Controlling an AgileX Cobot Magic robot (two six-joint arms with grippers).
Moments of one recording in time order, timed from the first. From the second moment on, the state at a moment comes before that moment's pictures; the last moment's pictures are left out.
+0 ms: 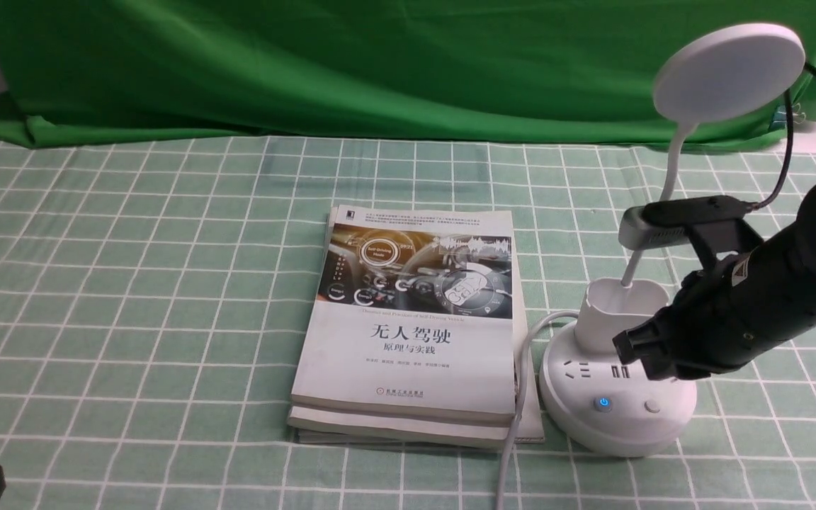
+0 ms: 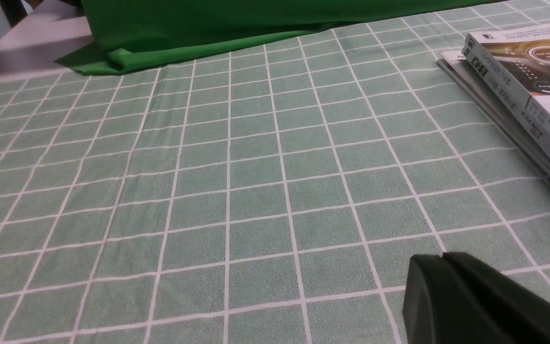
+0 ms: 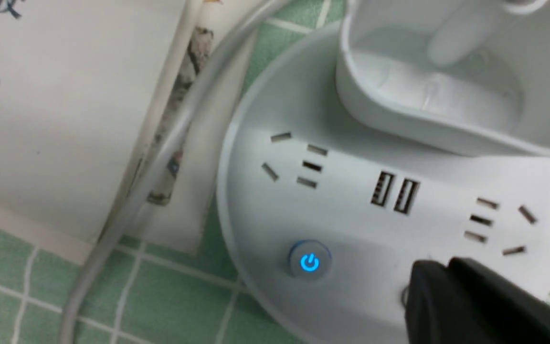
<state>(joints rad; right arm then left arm) 0.33 1.58 -0.97 0.12 0.72 -0.08 0.02 0.00 0.01 -0.16 0.31 0.39</state>
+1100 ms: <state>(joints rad) 0.29 0.69 -0.49 0.03 0.42 0.08 0.02 0.00 0.01 -0.16 0.31 0.39</state>
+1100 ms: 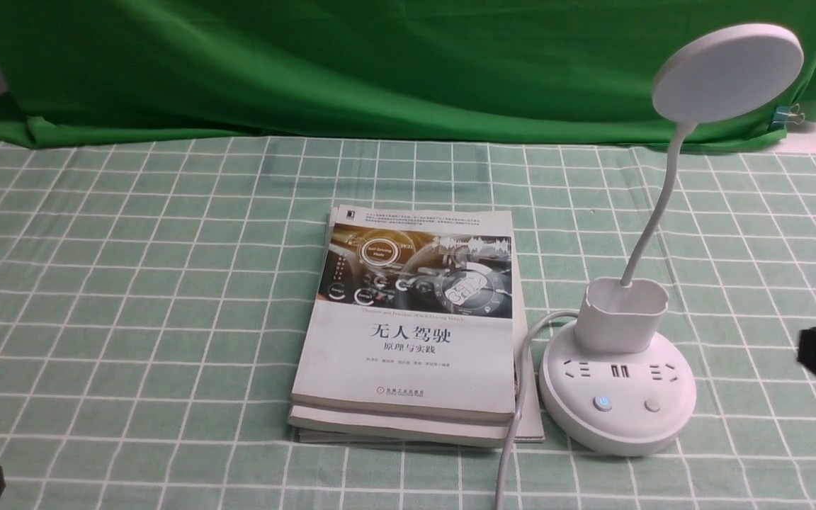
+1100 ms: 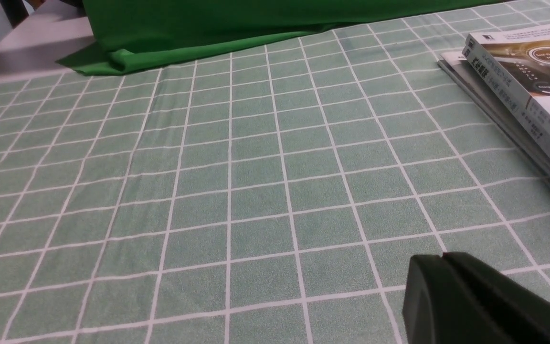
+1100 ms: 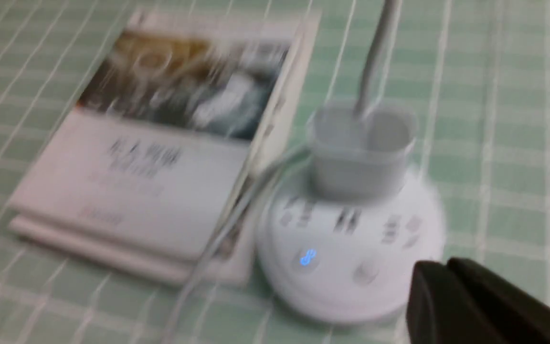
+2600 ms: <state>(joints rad) 0.07 0.00 0.01 -0.01 0.24 -0.03 0.02 0.00 0.01 -0.15 0.31 0.39</state>
